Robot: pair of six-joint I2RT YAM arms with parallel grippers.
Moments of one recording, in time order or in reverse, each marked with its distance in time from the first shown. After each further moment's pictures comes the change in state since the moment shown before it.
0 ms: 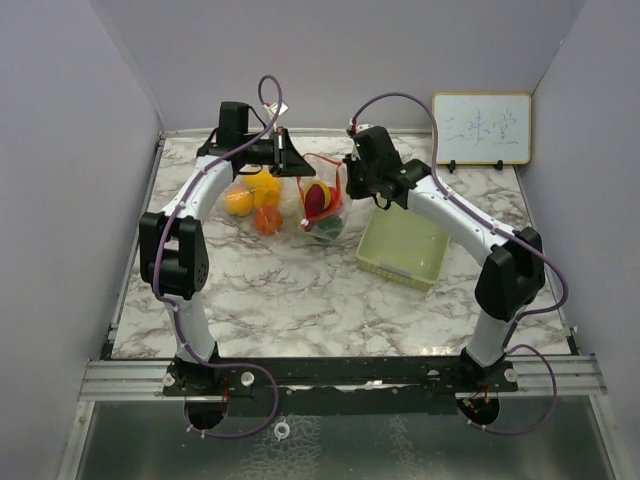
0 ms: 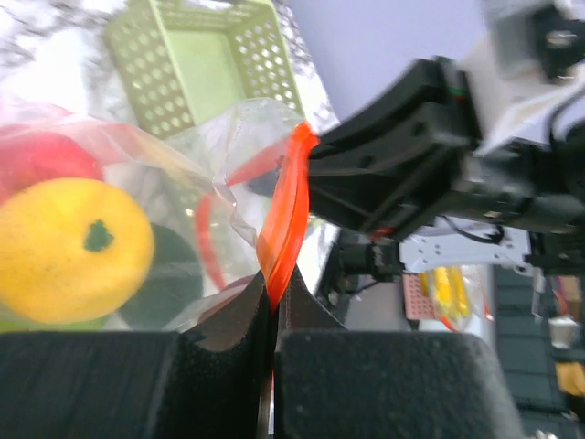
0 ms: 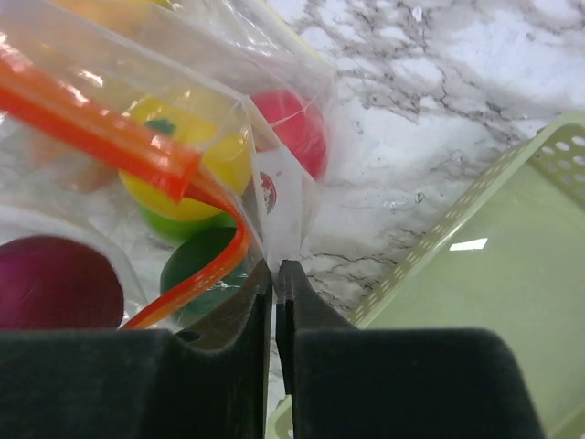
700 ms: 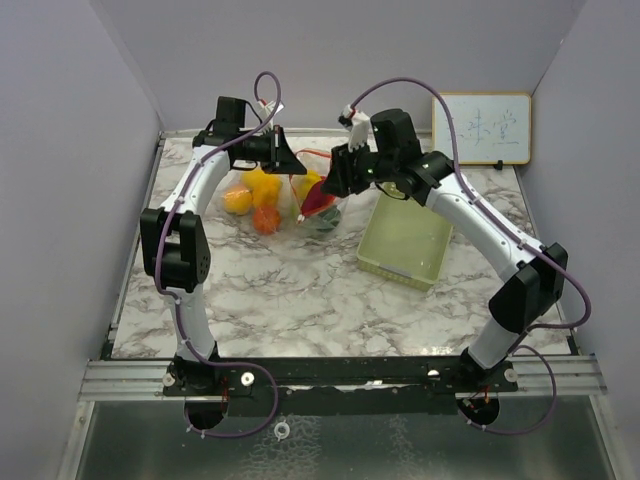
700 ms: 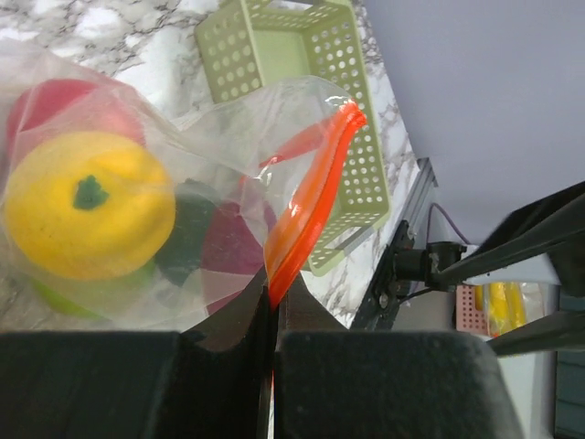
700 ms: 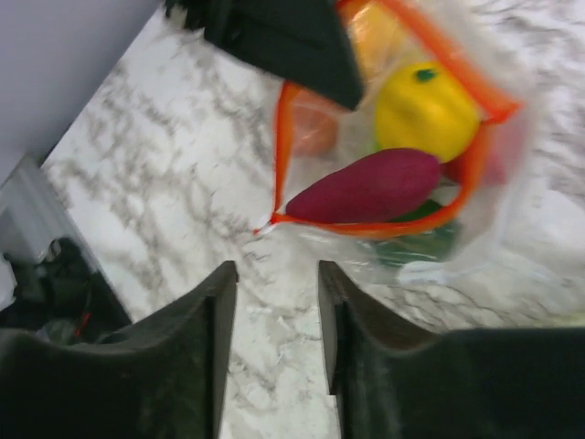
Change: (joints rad) left arm 0.034 0.069 0.188 -0.360 -0.165 0.267; right arm -0.002 -0.108 0.137 -0.056 -0.438 -0.079
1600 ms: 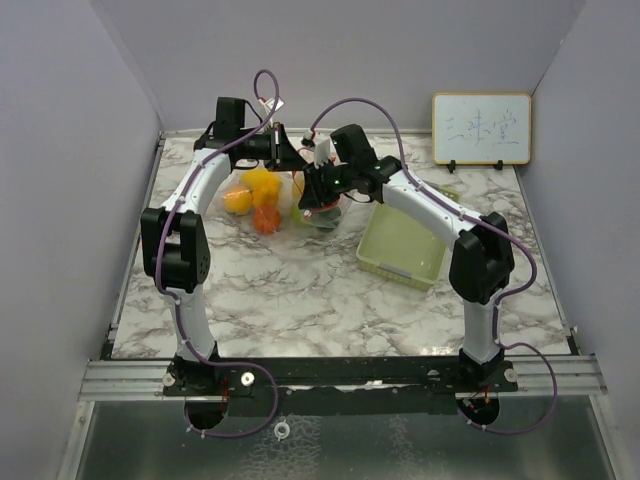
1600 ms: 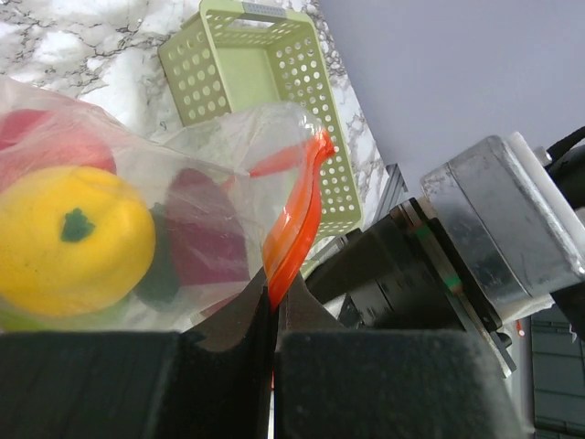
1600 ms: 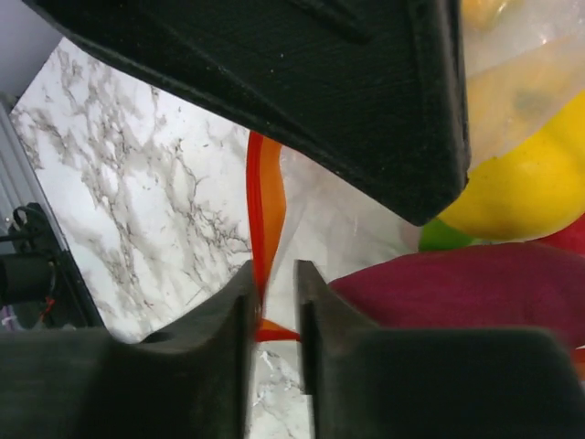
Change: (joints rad) left arm 0.000 -0.006 -0.049 0.179 0.095 -0.126; right arm 0.050 0.299 0.053 0.100 -0.176 -0.058
